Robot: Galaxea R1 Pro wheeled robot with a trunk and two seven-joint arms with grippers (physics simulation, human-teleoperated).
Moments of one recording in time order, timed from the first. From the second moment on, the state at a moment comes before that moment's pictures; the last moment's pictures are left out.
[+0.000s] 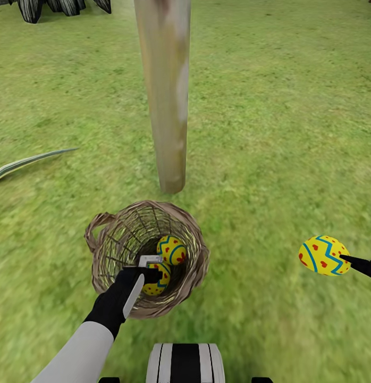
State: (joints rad) left arm -0.67 -0.13 -0.11 -0.86 0.12 0.68 0.15; right arm -0.94 -0.84 0.51 -0.12 -0.99 0.38 1.20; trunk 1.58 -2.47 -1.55
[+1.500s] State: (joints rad) left arm -0.66 -0.13 -0.11 -0.86 0.10 0.66 0.15; right arm -0.94 -0.84 0.51 -0.12 -0.99 0.38 1.20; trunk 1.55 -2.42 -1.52
